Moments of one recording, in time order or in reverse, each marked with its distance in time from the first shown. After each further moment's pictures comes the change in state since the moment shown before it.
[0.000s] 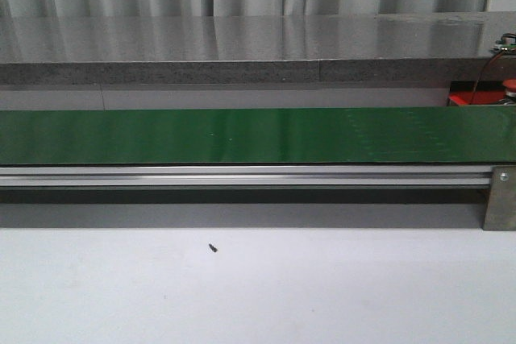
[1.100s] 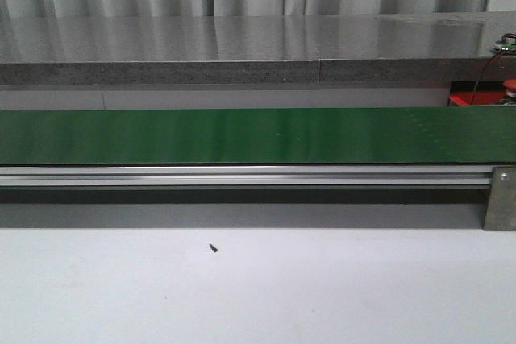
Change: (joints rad) left arm 0.000 0.000 0.000 -0.010 0.000 0.000; right arm 0.000 0.000 0.000 0.000 0.000 0.000
